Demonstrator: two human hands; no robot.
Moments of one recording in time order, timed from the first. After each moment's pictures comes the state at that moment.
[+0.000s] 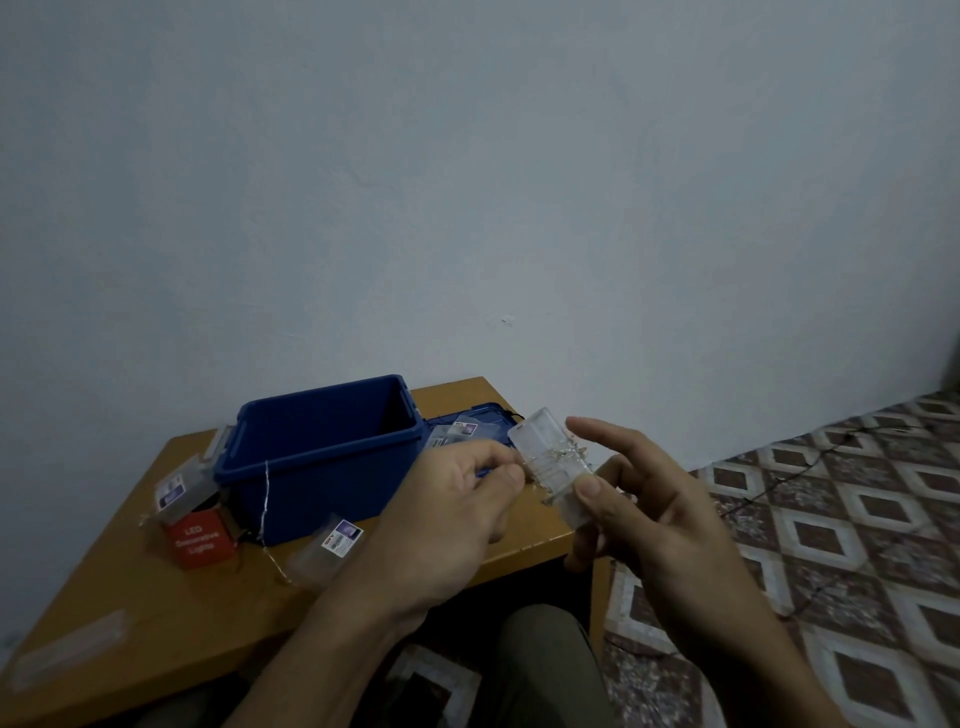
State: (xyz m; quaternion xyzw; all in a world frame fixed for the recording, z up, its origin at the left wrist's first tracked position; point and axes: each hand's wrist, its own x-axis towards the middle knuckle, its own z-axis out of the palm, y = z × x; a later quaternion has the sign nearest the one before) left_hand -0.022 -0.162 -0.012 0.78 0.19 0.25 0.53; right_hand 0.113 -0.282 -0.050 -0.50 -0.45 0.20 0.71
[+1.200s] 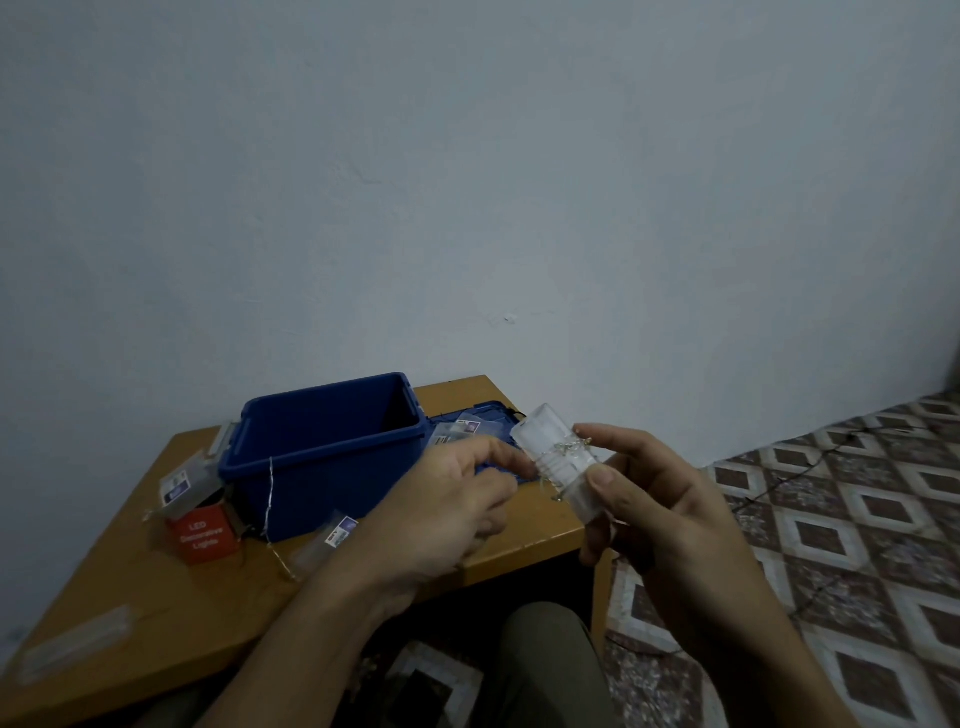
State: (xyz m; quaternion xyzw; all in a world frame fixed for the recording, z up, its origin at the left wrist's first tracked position) left_hand -0.021 -0.146 -0.012 0.77 0.21 0.17 0.57; right_hand 0.113 -0.282 -0.049 -0.49 -0.40 0.24 0.74
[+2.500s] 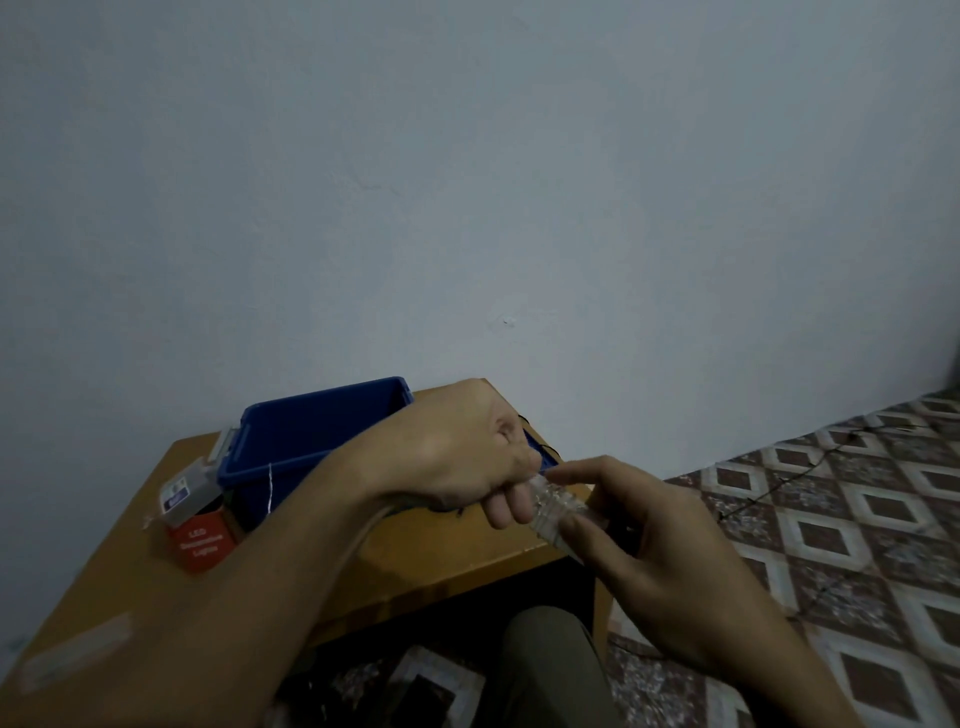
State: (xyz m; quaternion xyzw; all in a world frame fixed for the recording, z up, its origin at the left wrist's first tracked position) left_hand -0.004 -0.142 0.048 0.91 0.21 0.04 0.34; right_hand 0.113 -0.292 -0.047 -0.69 -0.55 0.02 0.48
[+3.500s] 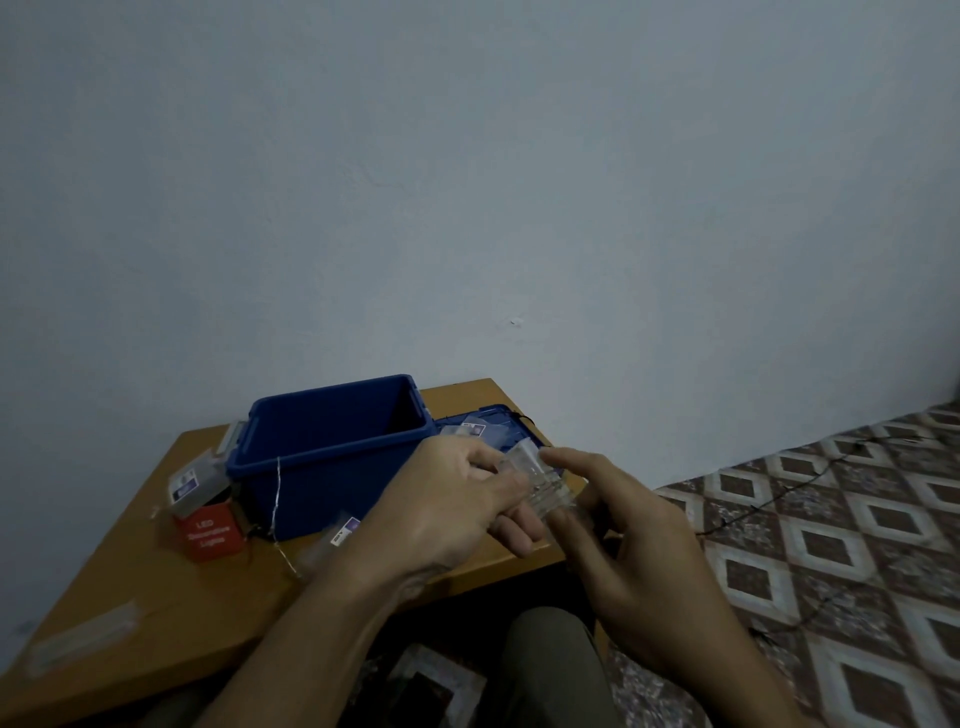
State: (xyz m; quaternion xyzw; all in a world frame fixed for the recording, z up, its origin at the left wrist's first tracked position) left_hand -0.022 -0.151 0.000 0.79 0.25 0.20 0.53; right_hand 0.105 -0.270 -0.066 -0.67 -0.54 -0.04 0.51
